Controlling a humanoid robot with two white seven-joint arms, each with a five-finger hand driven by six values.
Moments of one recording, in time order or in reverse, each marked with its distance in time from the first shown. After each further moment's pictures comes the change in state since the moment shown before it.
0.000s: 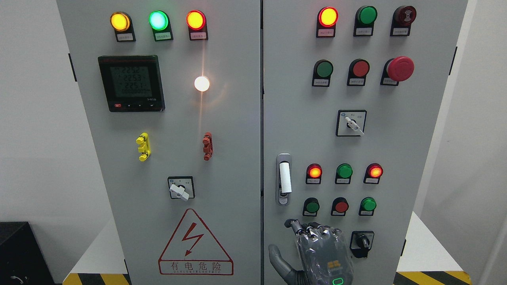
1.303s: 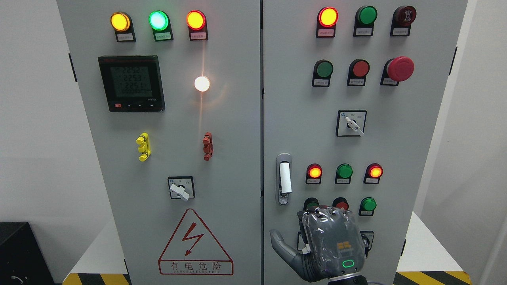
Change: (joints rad) left arm 0.000 0.000 0.000 0.000 0.000 0.000 0.000; right arm -0.107 0.007 -0.001 -0.117 0.036 0.068 0.199
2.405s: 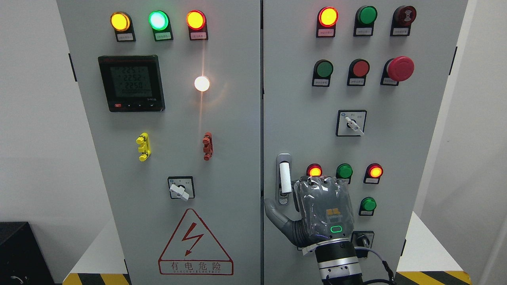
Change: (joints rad) left arm 0.000 0.000 0.000 0.000 0.000 0.000 0.000; right arm -0.139 0.032 0.014 0.108 0.018 0.069 0.010
